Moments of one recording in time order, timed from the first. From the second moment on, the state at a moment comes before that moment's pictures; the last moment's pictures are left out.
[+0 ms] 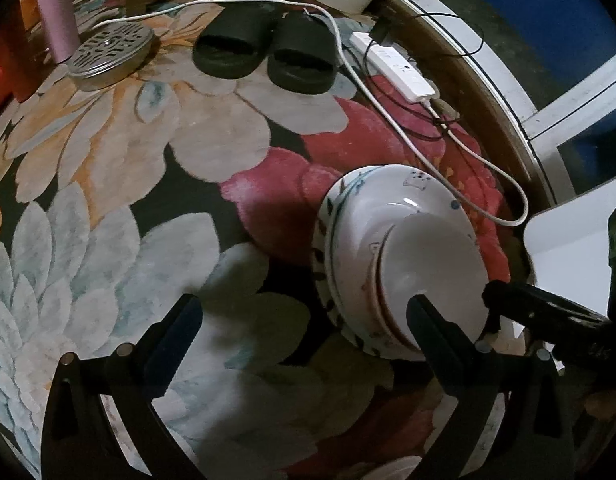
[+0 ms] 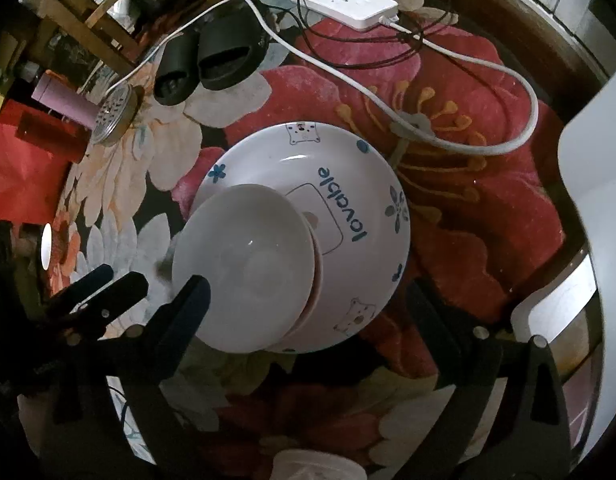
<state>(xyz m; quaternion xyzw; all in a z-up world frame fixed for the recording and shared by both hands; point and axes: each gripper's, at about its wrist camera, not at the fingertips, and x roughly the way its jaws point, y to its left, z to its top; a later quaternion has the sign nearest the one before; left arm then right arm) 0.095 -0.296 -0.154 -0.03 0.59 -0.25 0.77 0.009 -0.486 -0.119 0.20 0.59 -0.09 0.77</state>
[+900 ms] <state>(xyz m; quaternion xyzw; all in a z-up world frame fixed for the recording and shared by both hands) 0.104 -0.247 -0.154 -0.03 0.59 -0.20 0.78 0.028 -0.440 -0.110 0.15 0.58 -0.07 0.80</state>
